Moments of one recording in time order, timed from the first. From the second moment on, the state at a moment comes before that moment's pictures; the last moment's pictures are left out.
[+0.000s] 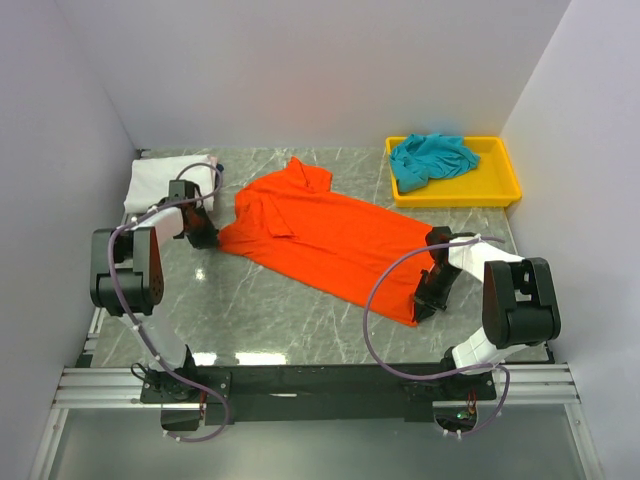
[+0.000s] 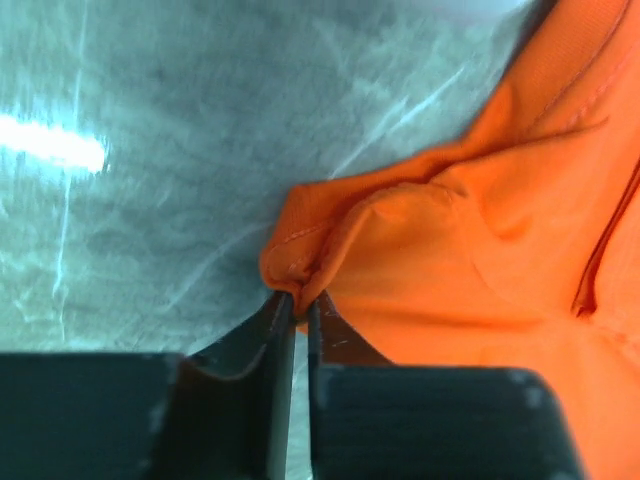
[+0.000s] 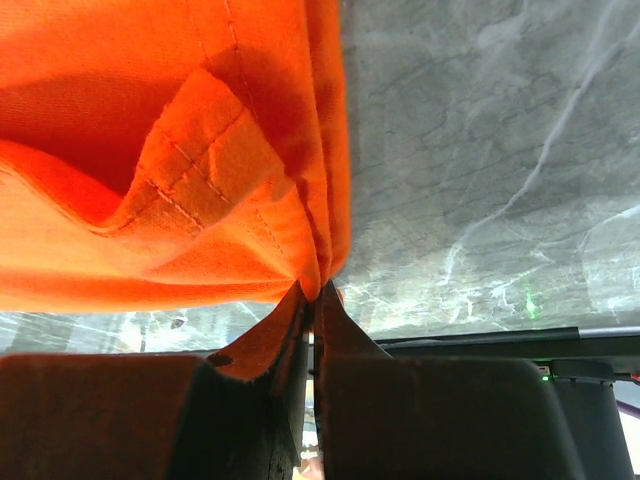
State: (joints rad) left arm 0.05 1.79 1.08 -0.38 0.14 -0.49; right arm 0.07 1.56 0.77 -0.93 -0.16 0.57
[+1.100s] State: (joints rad) left arm 0.01 1.60 1.21 -0.69 -0.08 -0.45; right arm 0.16 1.39 0.96 -1.19 -0.04 0.60
